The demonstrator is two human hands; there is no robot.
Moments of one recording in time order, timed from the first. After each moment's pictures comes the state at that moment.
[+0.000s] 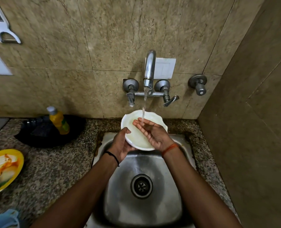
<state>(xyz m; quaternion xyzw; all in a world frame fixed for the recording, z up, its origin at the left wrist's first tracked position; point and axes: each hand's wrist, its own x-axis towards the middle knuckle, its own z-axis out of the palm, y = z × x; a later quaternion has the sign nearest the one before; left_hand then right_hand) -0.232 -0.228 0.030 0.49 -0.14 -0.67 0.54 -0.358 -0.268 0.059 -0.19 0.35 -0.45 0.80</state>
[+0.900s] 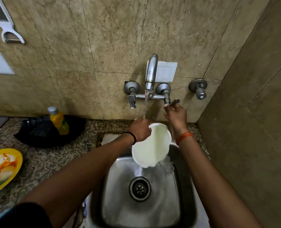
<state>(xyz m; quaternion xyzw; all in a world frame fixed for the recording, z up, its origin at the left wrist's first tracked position) -0.265 -0.275 0.075 0.66 -0.72 -0.20 0.11 -0.400 -0.324 0.085 -0.43 0.59 -0.52 0.44</state>
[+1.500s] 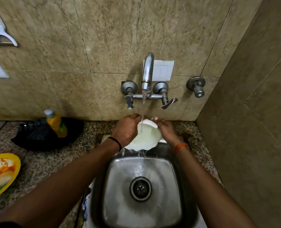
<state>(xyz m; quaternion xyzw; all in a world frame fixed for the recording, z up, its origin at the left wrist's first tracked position) -0.227 -0.267 0.065 0.58 -0.78 -0.02 0.22 -0.396 -0.302 0.041 -0.49 0.59 -0.39 0.50</state>
